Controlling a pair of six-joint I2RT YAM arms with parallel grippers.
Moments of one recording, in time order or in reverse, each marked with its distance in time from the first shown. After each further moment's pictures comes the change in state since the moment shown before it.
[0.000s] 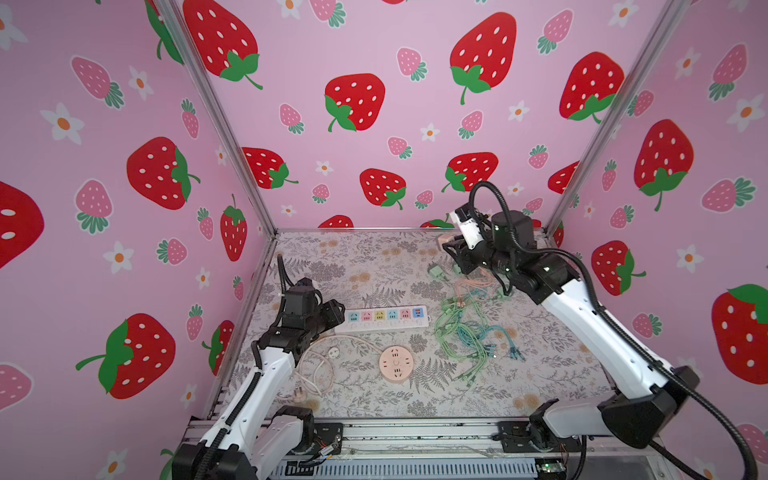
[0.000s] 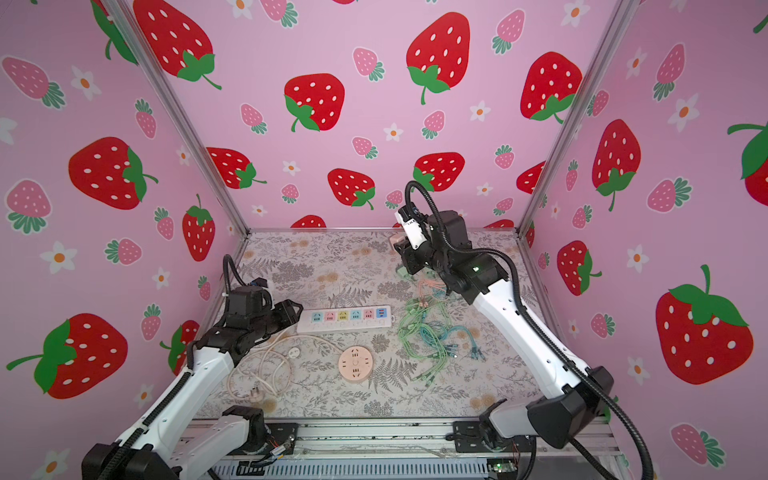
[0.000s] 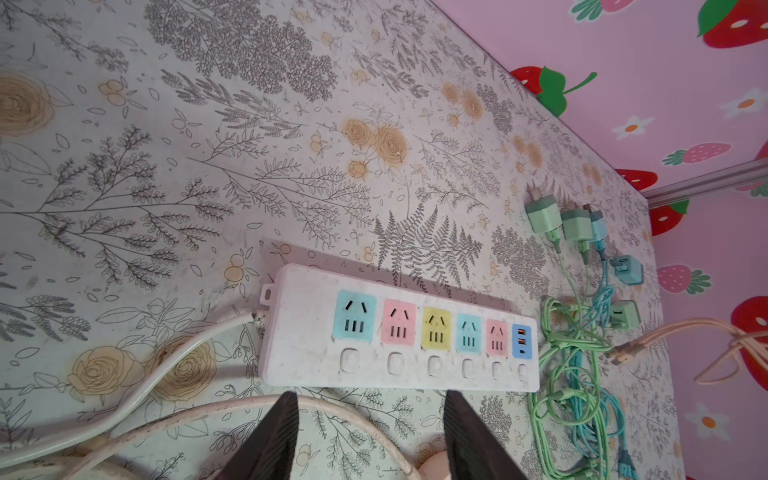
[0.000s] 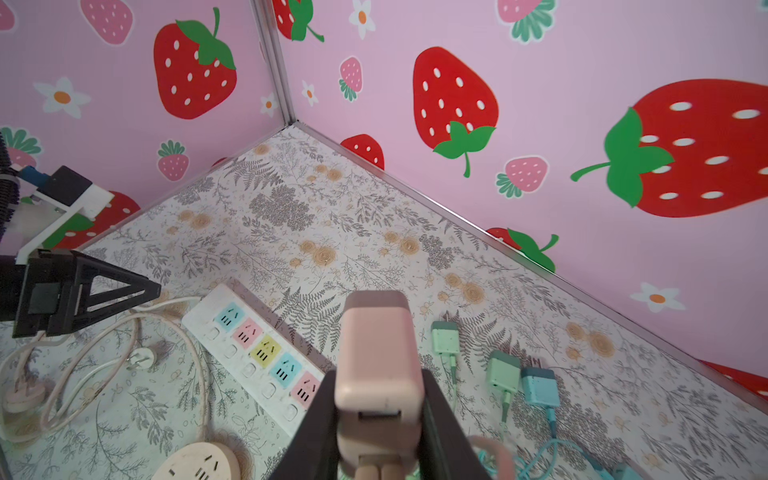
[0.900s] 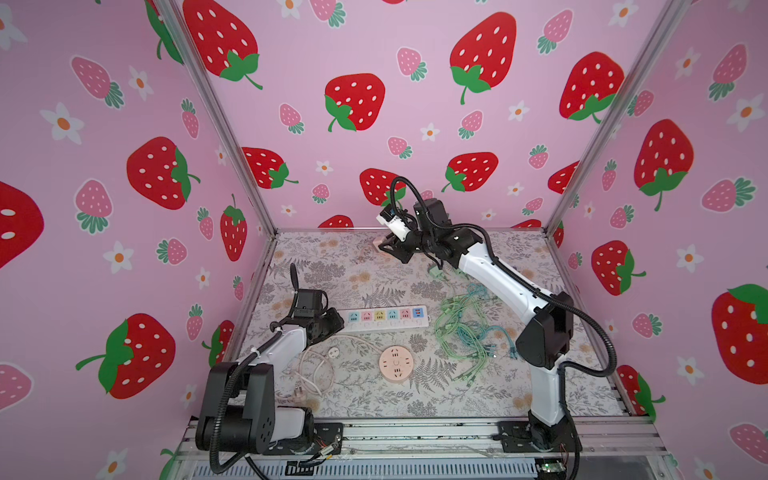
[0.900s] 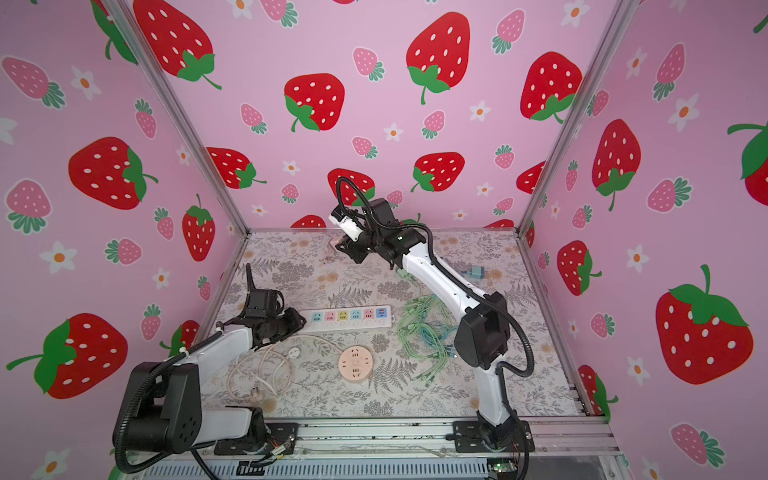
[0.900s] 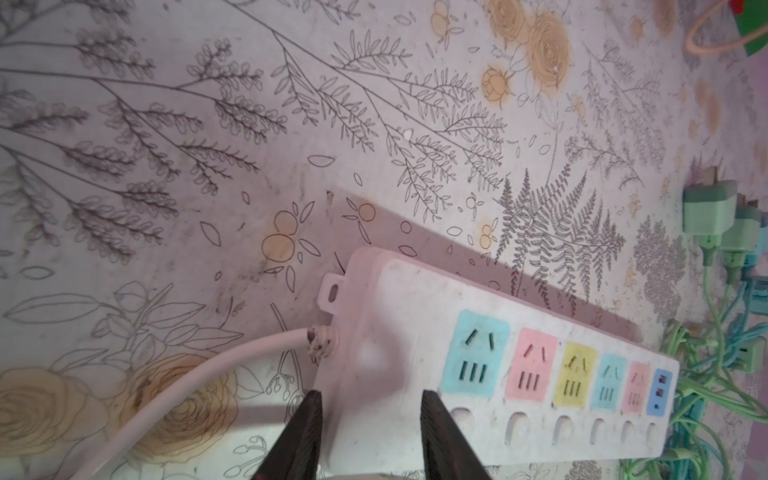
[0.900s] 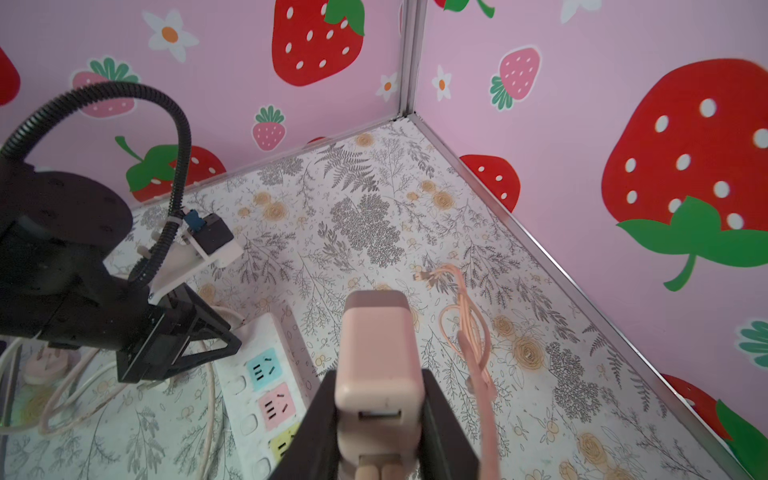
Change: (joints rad) left arm 0.055 0.365 -0.053 0.182 0.042 -0.027; right arm 0.122 0.598 0.480 0.008 -0.237 -0.166
